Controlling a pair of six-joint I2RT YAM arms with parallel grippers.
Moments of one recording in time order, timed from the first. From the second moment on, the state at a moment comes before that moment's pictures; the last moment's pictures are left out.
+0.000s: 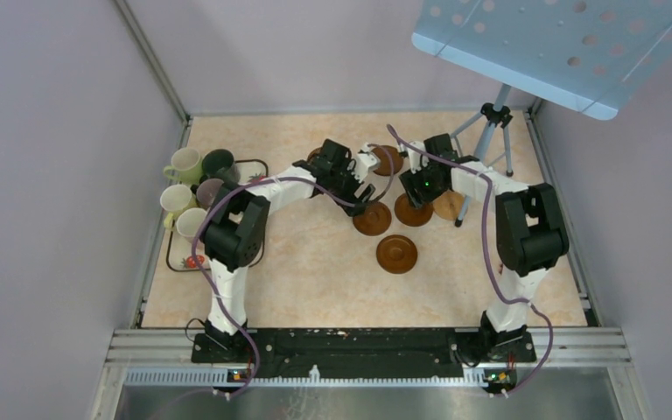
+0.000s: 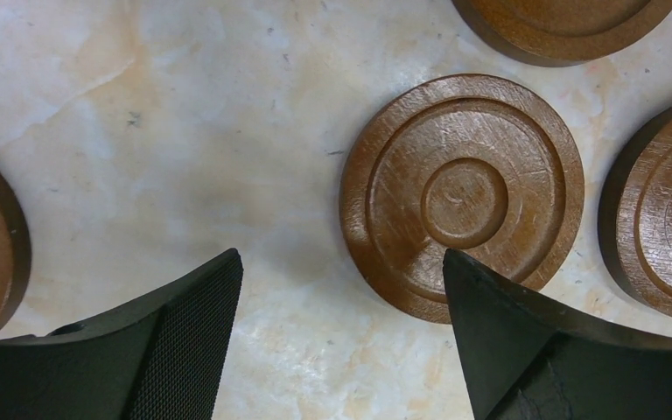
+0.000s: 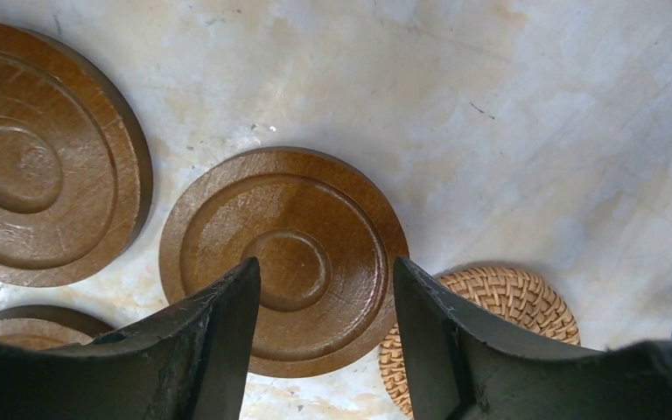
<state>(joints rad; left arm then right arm) -0.54 2.03 1.45 -0.31 0.39 0.28 0.29 1.85 1.26 -0.44 -0.17 -0.29</state>
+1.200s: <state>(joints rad) -0.43 1.98 1.29 -0.24 0.32 0.37 0.37 1.85 1.17 -0.28 -0.12 -0.25</state>
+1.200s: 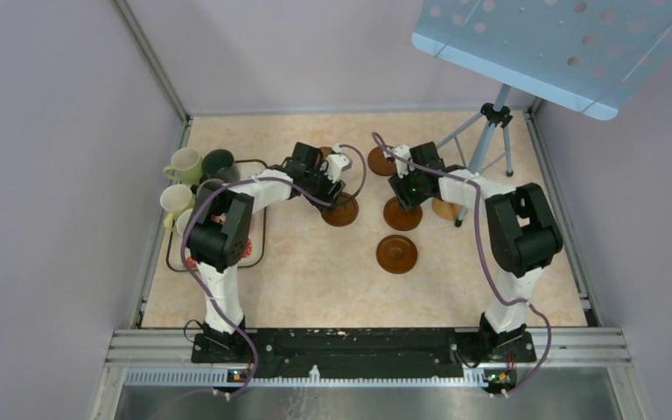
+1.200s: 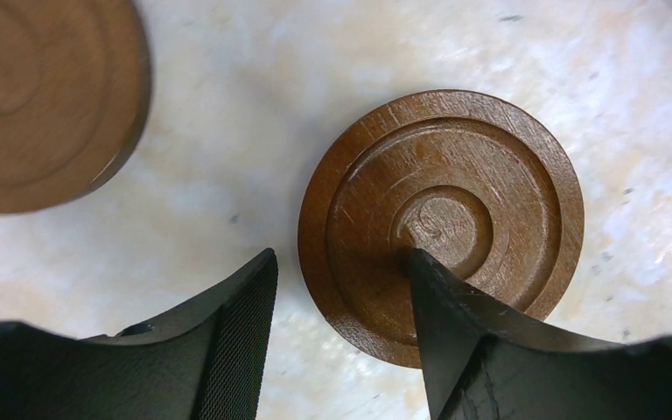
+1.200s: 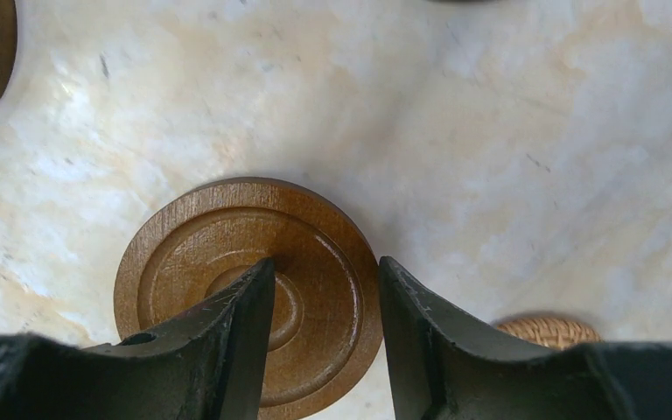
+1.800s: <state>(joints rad) -0.30 1.94 1.24 -0.24 0.35 0.40 0.42 1.96 1.32 -0.28 -0.12 -0.19</state>
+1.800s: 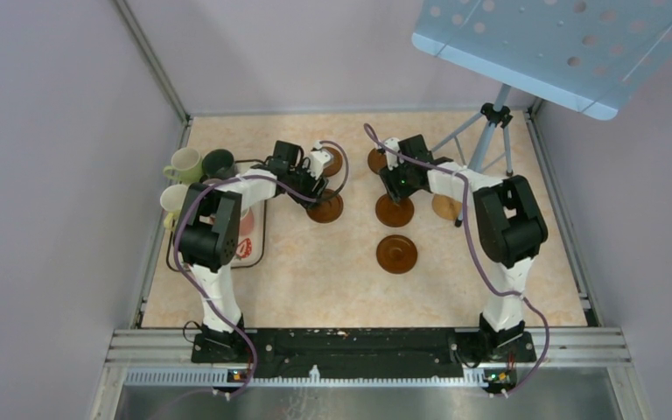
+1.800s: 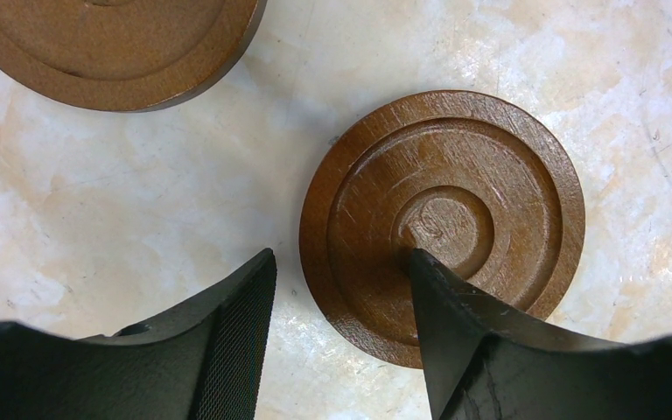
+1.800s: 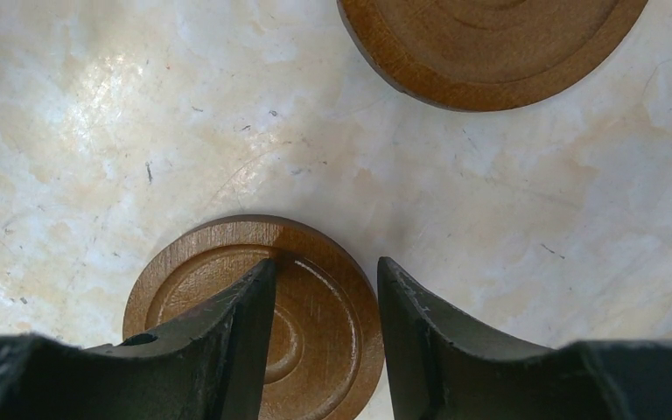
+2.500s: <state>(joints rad) -0.30 1.93 1.23 -0.23 0.37 0.40 0.41 1.92 1.34 -0.40 -0.15 -0.23</state>
